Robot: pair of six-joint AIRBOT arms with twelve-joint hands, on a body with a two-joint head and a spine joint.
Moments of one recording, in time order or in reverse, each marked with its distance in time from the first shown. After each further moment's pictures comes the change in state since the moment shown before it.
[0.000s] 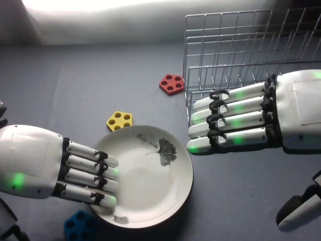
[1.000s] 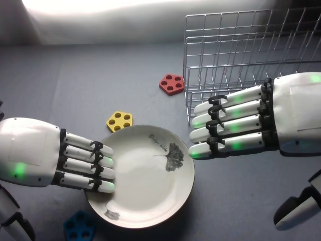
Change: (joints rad) left arm 0.014 -0.056 0.102 -0.008 0.005 0.003; right arm -0.013 -0.027 0.023 -0.002 0.000 -0.079
